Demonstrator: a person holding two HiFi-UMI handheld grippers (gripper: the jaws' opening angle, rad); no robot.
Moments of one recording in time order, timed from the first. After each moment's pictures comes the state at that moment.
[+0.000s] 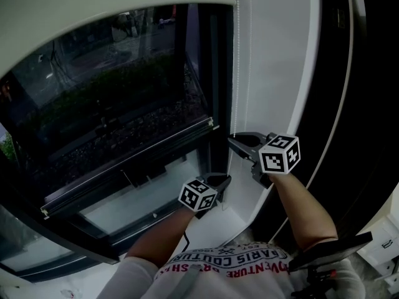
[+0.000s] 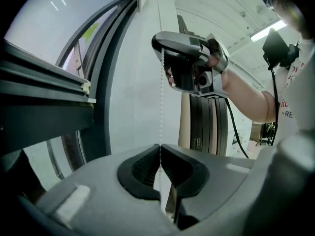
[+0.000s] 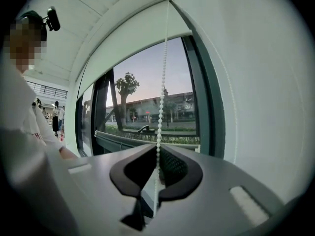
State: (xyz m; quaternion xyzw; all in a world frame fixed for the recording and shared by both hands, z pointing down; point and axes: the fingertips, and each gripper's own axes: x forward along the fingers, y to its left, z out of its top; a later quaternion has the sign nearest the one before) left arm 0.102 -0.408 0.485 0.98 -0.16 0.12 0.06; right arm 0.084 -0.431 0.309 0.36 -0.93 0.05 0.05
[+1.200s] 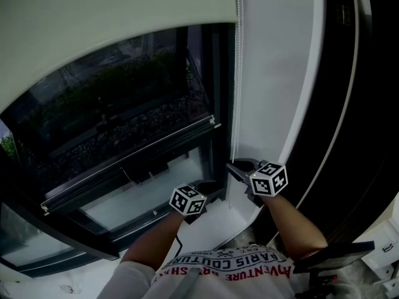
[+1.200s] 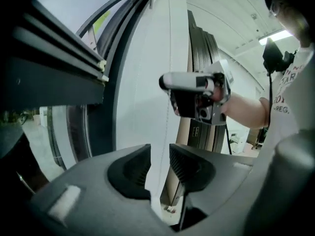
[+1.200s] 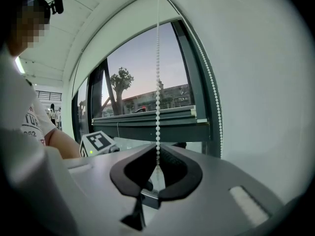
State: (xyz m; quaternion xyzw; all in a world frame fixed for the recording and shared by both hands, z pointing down) left arm 0.068 -0.404 0.535 0.97 -0.15 0.15 0.11; right arm 0.083 -0.427 0.431 0.37 -0.92 0.10 0.08
